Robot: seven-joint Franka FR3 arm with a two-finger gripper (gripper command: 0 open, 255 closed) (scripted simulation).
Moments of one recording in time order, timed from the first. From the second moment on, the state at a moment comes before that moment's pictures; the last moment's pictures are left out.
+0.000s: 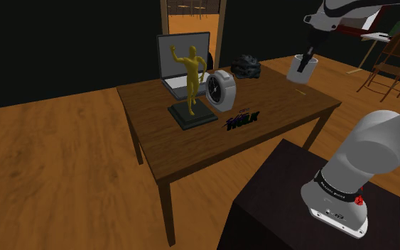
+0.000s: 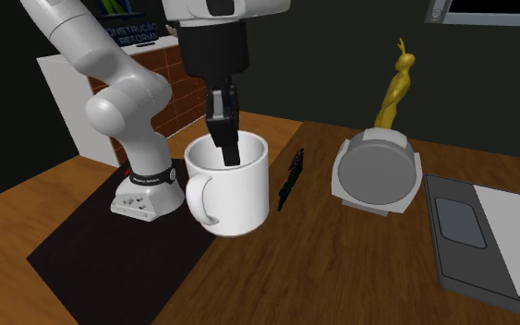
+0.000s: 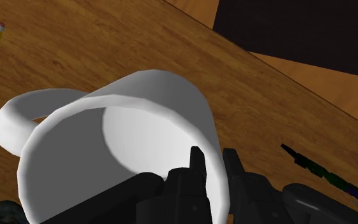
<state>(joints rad) -0.09 -0.58 -0.55 -2.31 -0.26 1.86 -0.67</state>
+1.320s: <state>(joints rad) -0.07 -0.55 -0.51 -2.01 -0.21 1.59 -0.68</state>
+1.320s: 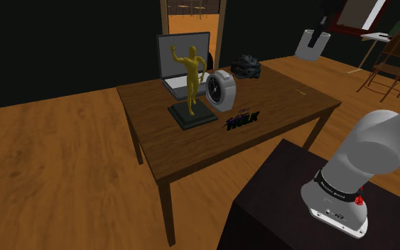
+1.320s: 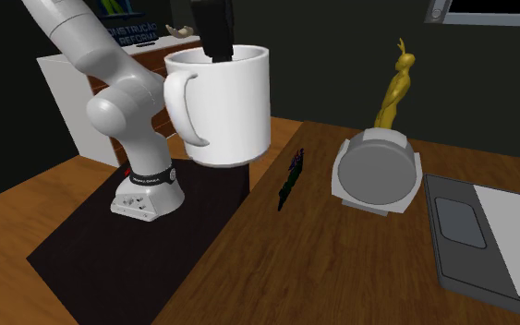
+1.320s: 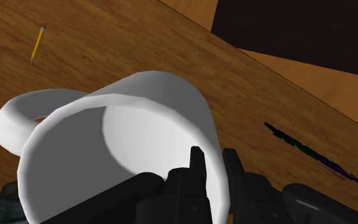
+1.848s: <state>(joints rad) -0.05 -0.51 -0.50 -1.88 -0.19 1.49 -0.69</state>
